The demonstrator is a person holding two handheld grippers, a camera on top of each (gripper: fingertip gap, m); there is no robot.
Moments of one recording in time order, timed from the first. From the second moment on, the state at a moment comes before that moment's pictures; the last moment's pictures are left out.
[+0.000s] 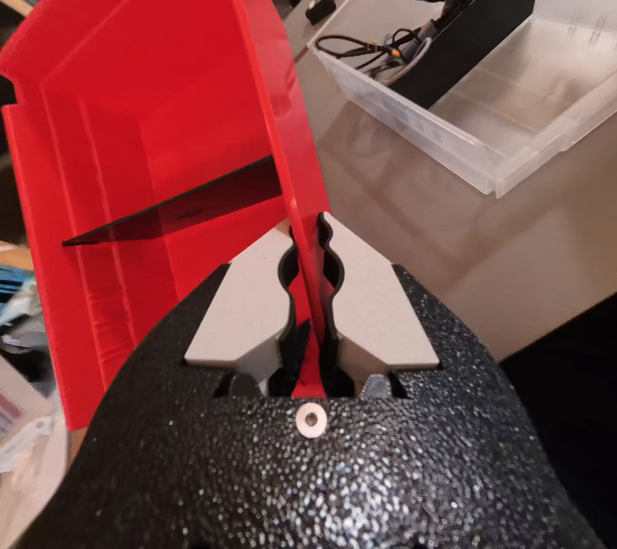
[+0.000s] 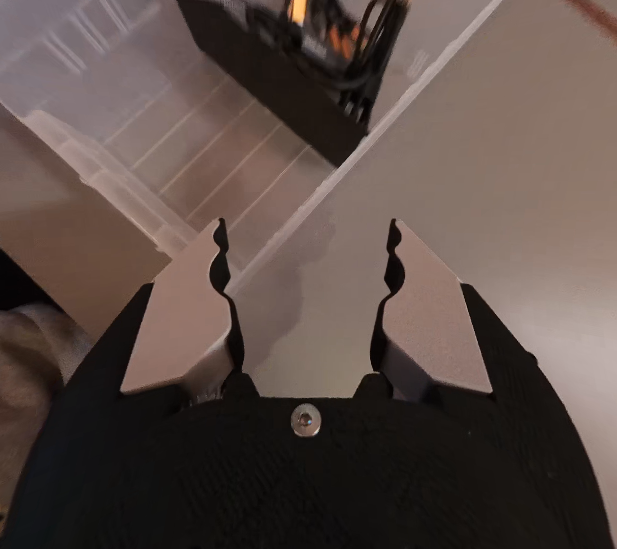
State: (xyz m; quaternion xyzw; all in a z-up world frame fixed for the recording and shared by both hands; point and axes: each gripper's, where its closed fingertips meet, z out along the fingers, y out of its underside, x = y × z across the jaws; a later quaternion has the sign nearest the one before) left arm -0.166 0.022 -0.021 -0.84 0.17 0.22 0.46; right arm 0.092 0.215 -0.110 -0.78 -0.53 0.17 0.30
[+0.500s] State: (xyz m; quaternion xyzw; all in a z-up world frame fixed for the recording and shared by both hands) left arm -0.049 0.078 -0.026 -0.64 0.38 0.47 0.46; right arm 0.064 0.171 0.081 -0.53 -0.36 0.34 0.68
